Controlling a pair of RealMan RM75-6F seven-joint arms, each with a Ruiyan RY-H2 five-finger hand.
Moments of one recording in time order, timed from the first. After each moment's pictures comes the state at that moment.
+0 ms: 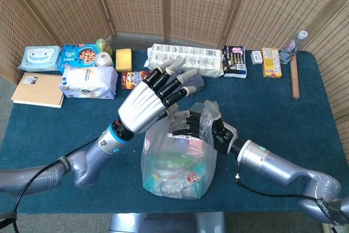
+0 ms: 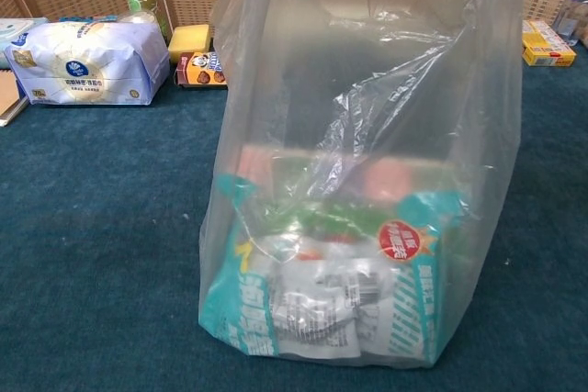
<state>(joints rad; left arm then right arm) -0.99 -1.49 -0.38 -1.59 1.64 1.36 0.29 0.96 -0.84 0.15 -1.98 -1.56 0.72 2.10</state>
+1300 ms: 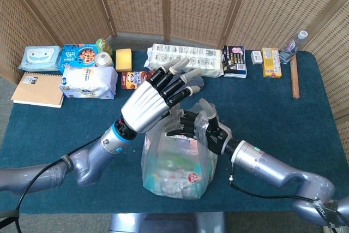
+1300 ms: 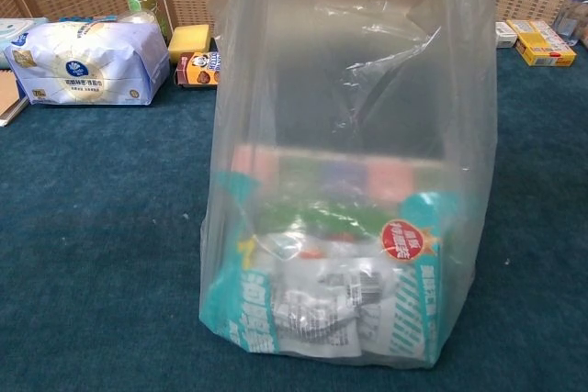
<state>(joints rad) -1.02 -1.50 -0.38 -1.57 1.63 1.36 0.27 0.95 -0.85 0.24 -2.04 -1.45 0.66 2.01</state>
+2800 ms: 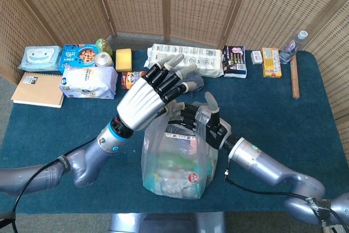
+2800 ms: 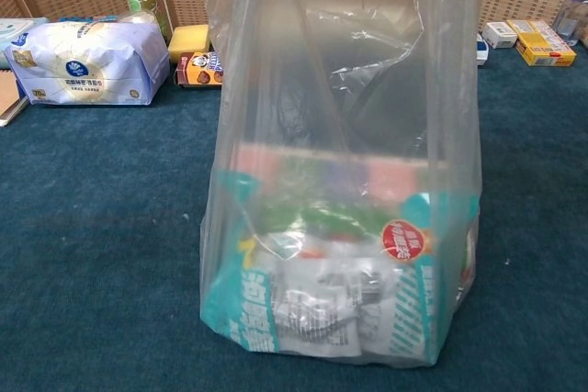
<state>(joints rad) -1.01 -1.47 -0.39 -1.61 1.61 1.36 0.27 0.85 -0.95 0.35 -2.02 -1.35 0.68 1.78</state>
